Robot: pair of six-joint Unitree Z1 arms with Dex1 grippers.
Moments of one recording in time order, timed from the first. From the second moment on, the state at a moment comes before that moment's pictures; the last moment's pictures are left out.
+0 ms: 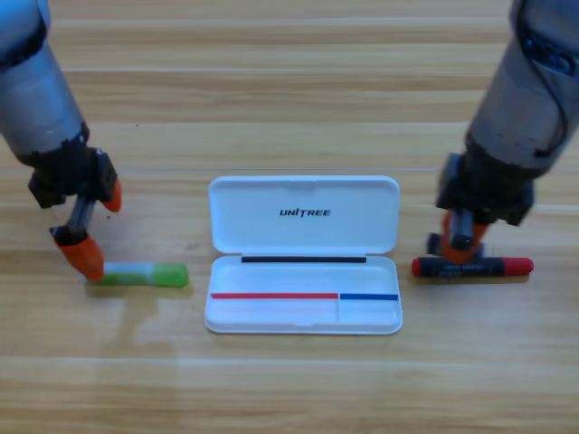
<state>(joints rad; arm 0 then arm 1) -0.44 1.94 -1.37 0.91 -0.06 1.04 0.82 1.95 -1.58 1.02 0.00 -0.57</state>
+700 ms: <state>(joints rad) -0.45 2.03 -1.31 0.81 -0.07 1.05 0.95 2.21 -1.77 1.02 0.00 -0.67</state>
